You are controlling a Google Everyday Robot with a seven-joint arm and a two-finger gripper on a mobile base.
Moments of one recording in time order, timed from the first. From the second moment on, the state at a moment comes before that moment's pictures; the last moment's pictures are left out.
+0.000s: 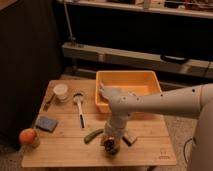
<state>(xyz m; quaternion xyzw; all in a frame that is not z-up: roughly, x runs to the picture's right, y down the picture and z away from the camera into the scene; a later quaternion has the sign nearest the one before) 0.015 0.265 0.705 -0.37 0.31 0.72 0.50</state>
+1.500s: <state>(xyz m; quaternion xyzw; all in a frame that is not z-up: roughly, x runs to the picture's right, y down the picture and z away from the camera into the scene) 0.112 0.046 0.625 -0.32 0.22 0.79 0.47</state>
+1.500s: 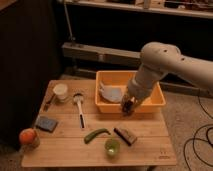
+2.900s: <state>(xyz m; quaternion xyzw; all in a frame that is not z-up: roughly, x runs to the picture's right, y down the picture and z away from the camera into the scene) 0.139 0.003 0.682 -0.23 0.11 0.79 0.55</state>
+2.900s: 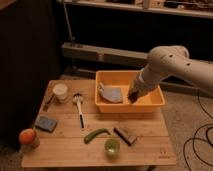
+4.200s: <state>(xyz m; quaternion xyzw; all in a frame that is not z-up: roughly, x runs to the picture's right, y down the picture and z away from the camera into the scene) 0.218 -0.023 0.804 -0.22 0.10 0.83 0.50</state>
